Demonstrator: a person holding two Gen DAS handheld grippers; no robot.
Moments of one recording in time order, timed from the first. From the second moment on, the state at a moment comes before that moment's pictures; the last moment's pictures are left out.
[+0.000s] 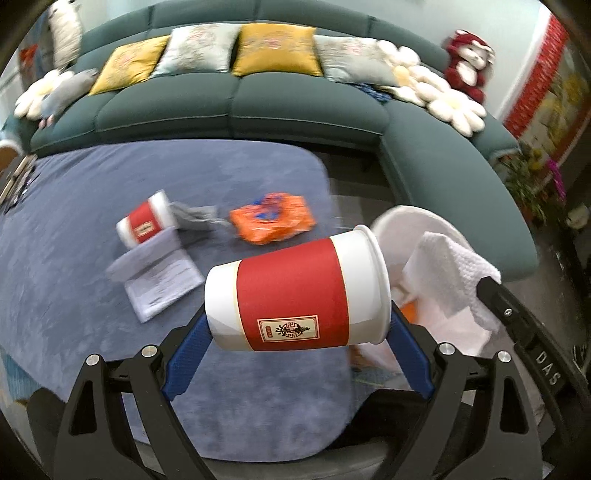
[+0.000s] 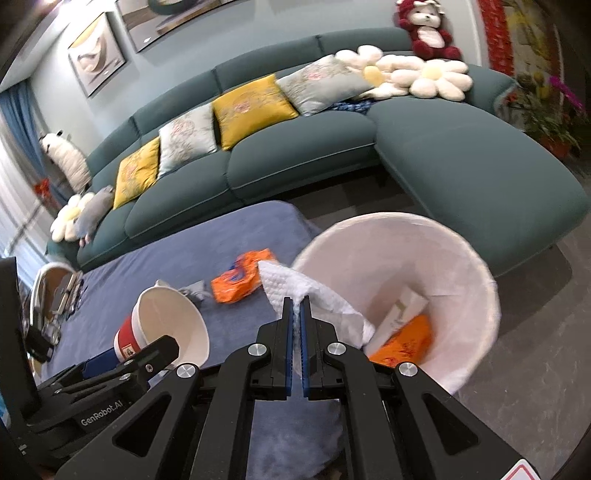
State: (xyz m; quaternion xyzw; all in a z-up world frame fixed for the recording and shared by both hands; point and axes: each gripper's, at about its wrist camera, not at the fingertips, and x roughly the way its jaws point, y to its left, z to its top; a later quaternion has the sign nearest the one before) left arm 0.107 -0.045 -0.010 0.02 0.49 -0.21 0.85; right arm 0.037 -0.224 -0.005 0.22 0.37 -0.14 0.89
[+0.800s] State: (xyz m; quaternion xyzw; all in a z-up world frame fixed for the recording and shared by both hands) left arm 0.101 -0.168 -0.037 0.03 0.52 -0.30 0.80; right arm 0.001 -0.318 -0.032 0.28 0.36 -0.21 0.87
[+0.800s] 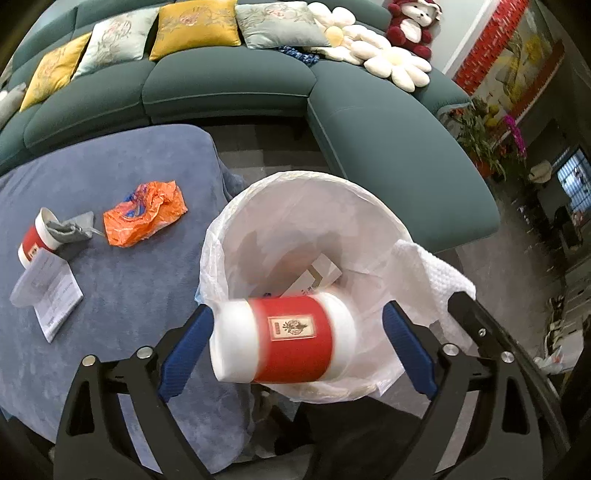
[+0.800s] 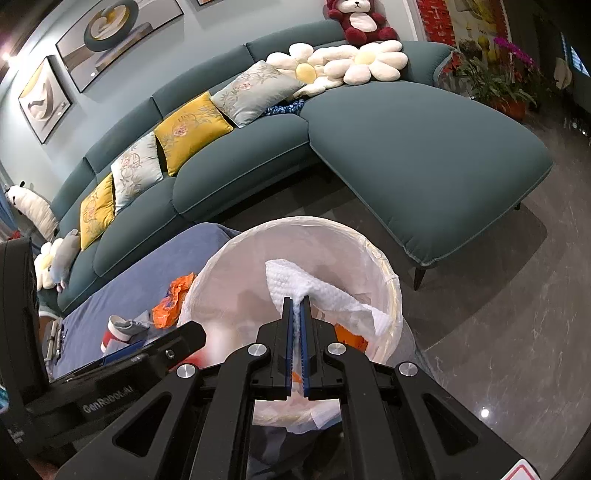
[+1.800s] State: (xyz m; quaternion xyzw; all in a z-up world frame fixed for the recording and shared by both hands) left arm 0.124 -0.070 -0.040 -0.03 0.53 -0.22 0.82; right arm 0.036 -0.263 -0.018 0.24 0.37 -0.18 0.88
